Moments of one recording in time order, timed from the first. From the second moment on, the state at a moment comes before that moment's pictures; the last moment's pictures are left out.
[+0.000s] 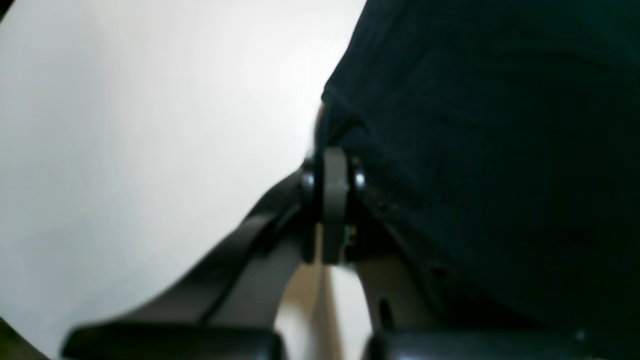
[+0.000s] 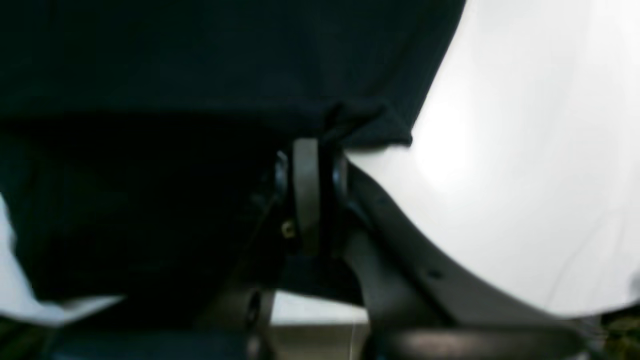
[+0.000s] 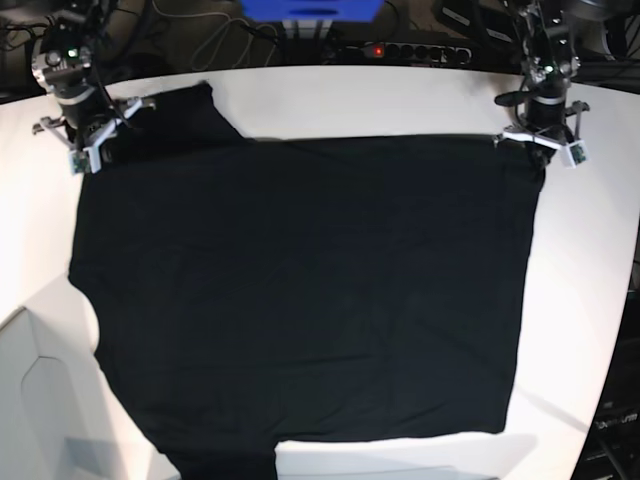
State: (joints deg) left arm 31.7 -13.4 -24.5 99.0 -25.5 0.5 20.8; right arm -29.6 1.2 31.8 116.1 5.7 32.9 -42.9
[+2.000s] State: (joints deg) left arm -5.7 -13.5 -24.2 79.6 -25.2 0.7 30.6; right arm 23.1 5.3 24.2 70.2 -7.7 33.5 -38.3
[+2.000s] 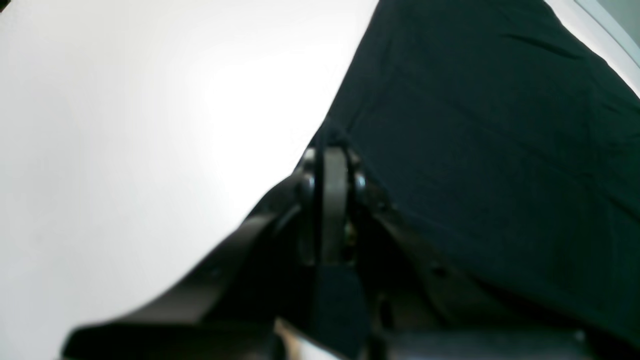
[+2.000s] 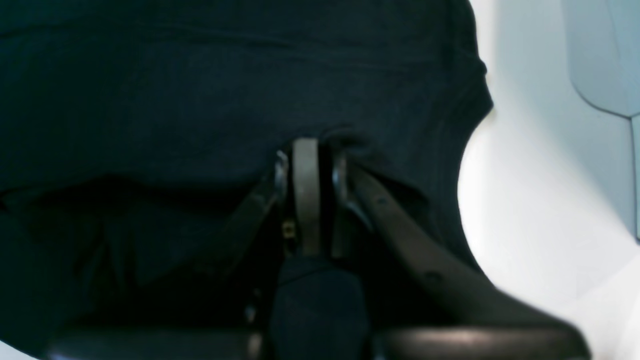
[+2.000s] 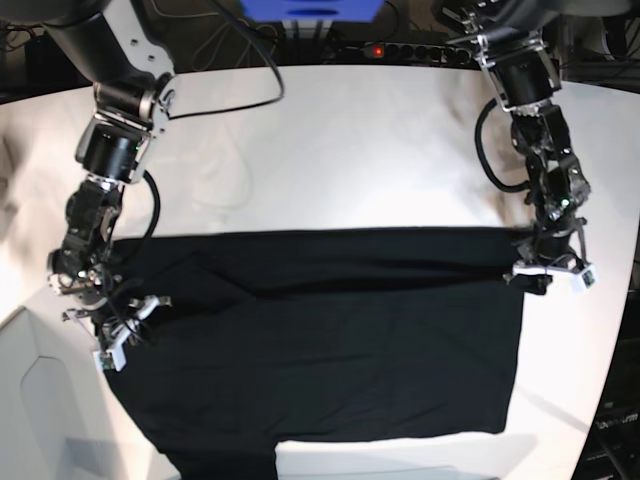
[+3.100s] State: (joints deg) left arm -6.5 -13.5 -24.6 79.8 -25.2 0.8 30.9; right arm 25.5 5.5 24.2 67.3 -7.7 33.5 -38.3
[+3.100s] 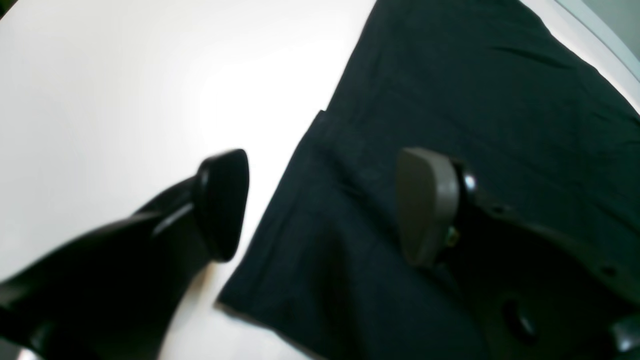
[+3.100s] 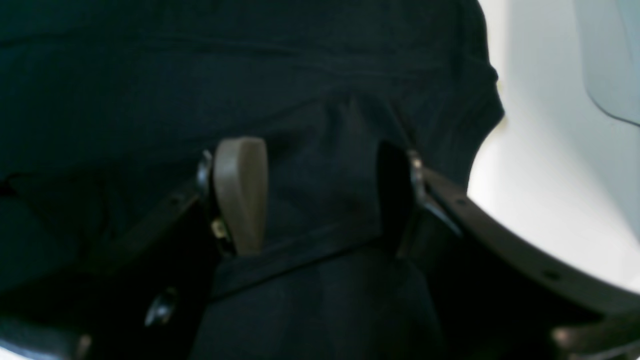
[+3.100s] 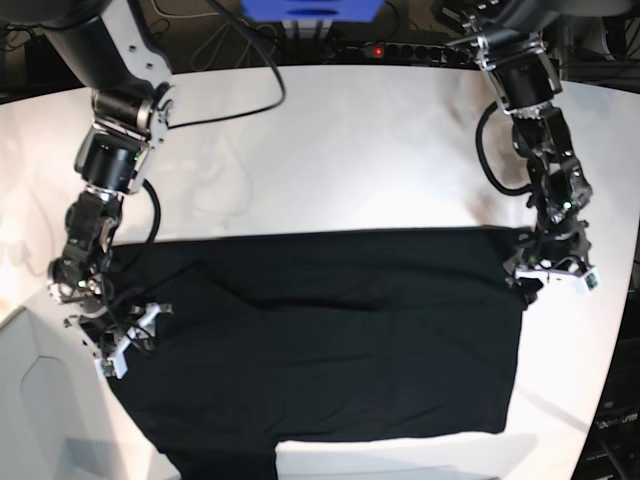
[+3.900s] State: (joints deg) left arm -1.9 -13.3 -24.2 73.5 -25.6 0.7 28.8; right arm 10.6 5.8 24.9 85.4 -7.3 33.5 -38.3
